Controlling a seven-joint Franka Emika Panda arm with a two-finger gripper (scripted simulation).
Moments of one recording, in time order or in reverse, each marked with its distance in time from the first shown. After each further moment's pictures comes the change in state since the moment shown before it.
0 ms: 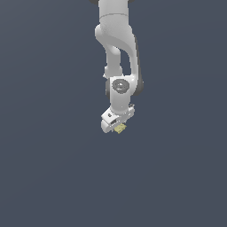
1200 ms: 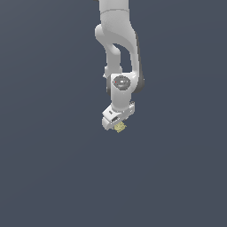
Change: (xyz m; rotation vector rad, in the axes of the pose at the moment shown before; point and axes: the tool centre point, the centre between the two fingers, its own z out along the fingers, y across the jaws) arm -0.008 -0.012 -0.008 0.013 -0.013 -0.004
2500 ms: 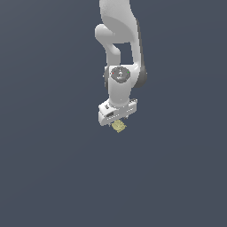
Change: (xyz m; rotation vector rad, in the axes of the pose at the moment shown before) arm 0.008 0.017 -0.049 0.004 -0.011 0.176
